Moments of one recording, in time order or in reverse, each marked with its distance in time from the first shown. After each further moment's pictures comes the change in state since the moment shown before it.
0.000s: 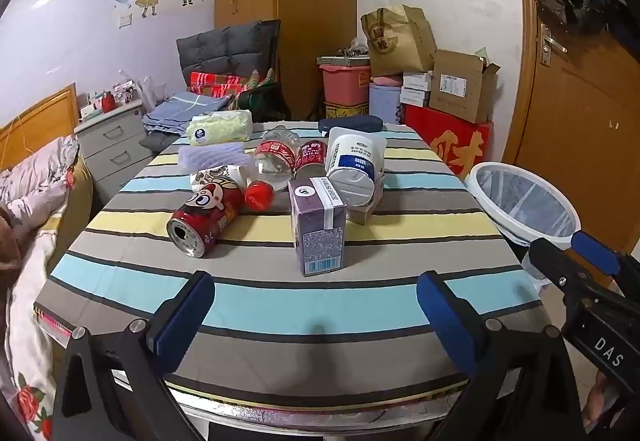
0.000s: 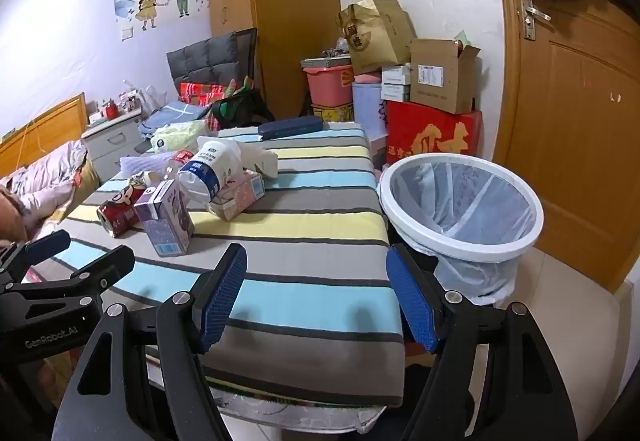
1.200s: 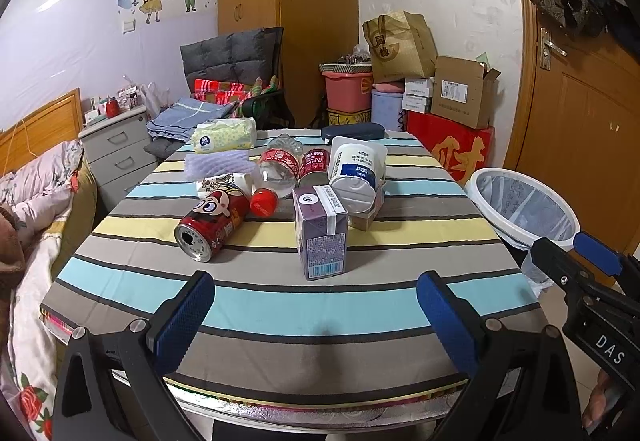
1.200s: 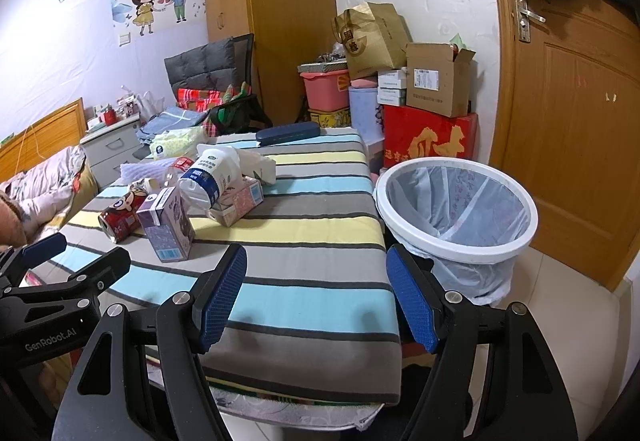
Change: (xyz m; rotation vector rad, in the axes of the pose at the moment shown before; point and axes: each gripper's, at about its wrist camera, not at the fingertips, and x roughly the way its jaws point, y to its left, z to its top) left arm -0.007 0.001 0.002 -0.007 -0.011 0.009; right arm -0.006 -0.001 0.001 0.022 -0.022 0.007
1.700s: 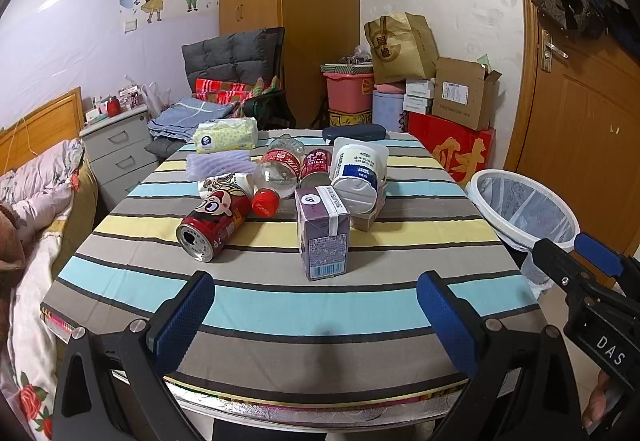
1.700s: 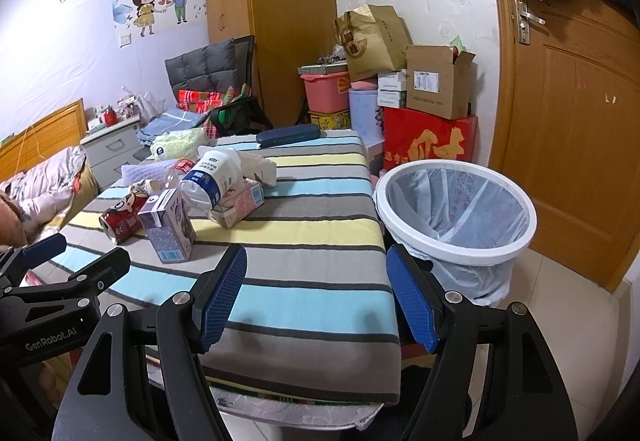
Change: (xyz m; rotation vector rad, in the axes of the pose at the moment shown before) left arm -0.003 0.000 0.000 -0.005 -0.004 0.002; right arm -0.002 0.000 0.002 -0.002 -0.003 0.000
